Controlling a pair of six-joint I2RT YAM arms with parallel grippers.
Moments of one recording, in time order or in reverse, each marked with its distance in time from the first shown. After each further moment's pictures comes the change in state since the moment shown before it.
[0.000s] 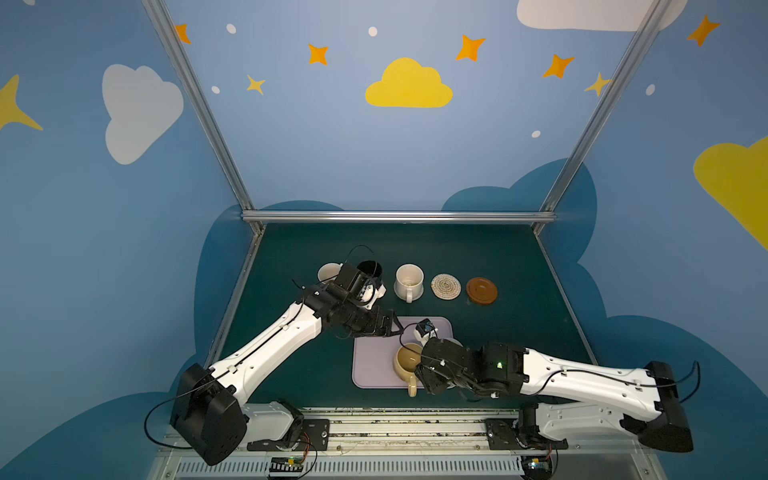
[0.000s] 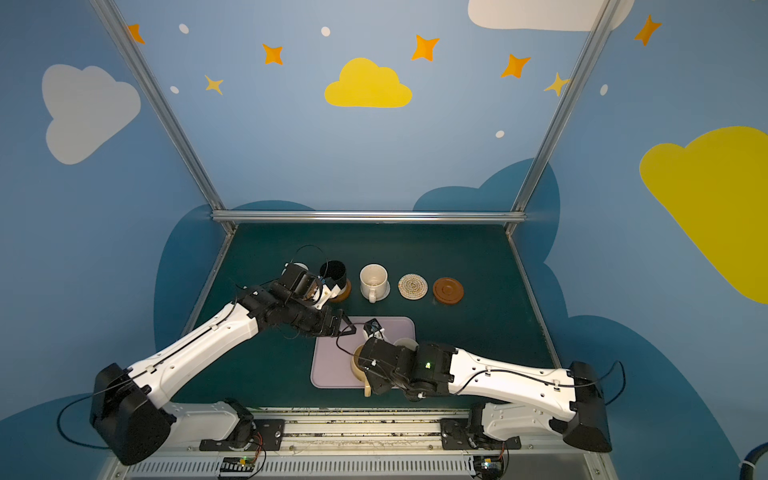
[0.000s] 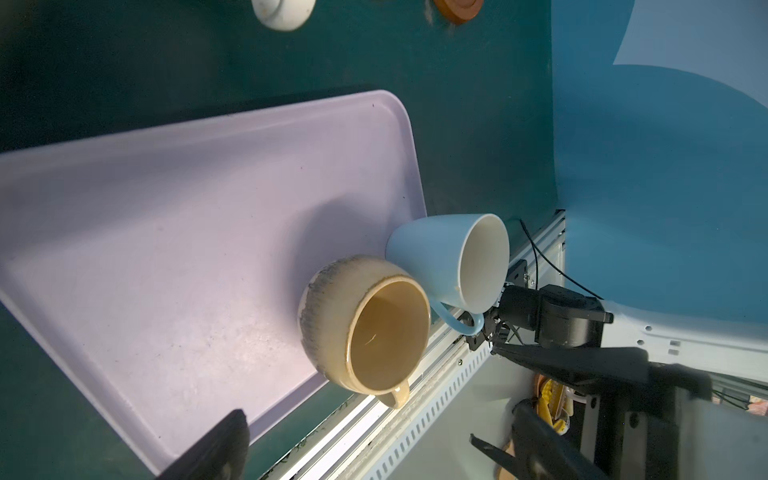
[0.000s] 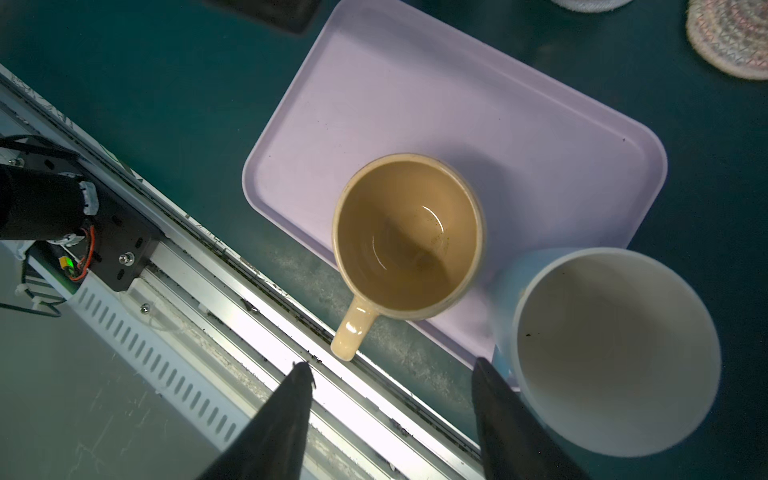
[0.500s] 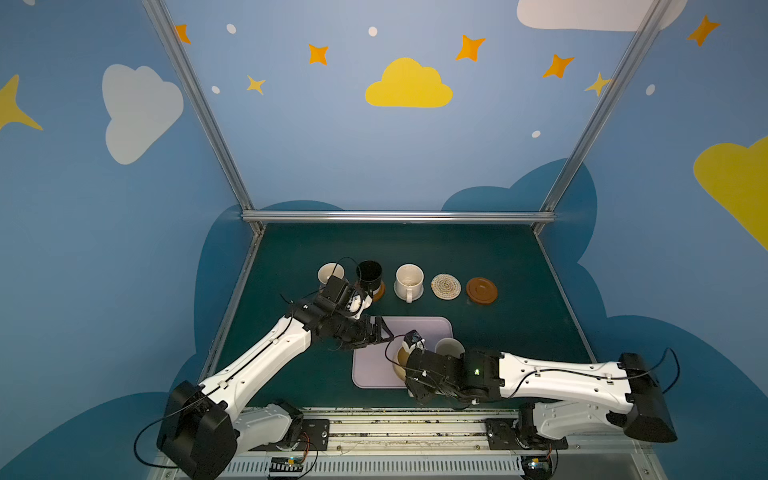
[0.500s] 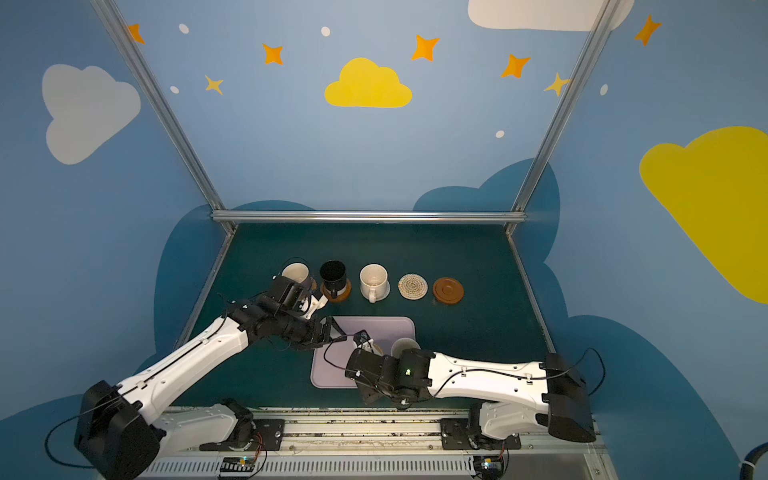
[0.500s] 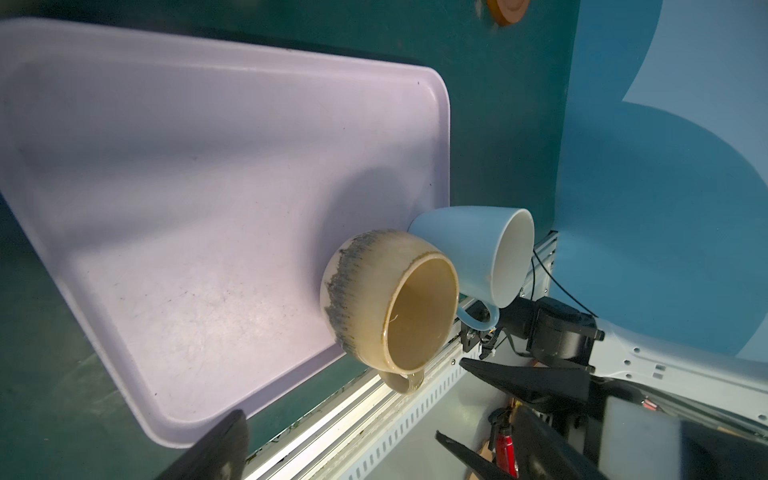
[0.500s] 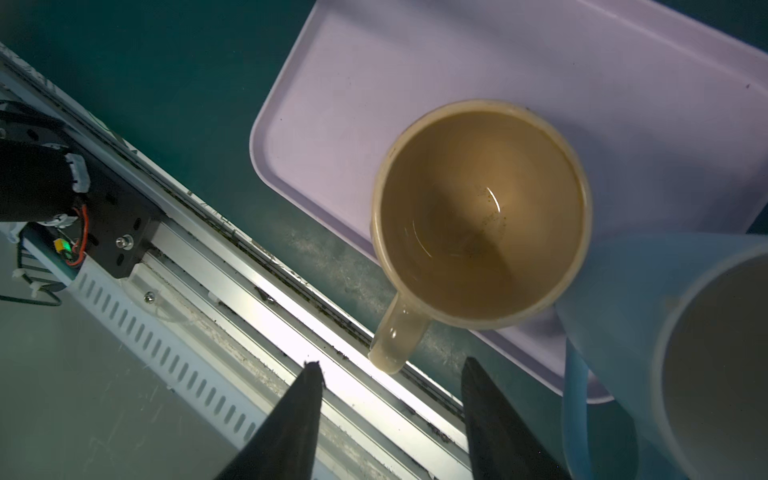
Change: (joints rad) left arm 0.063 -0.118 -0.174 0.046 0.037 -0.105; right arm 0.048 0.105 -0.029 0.079 -0.053 0.091
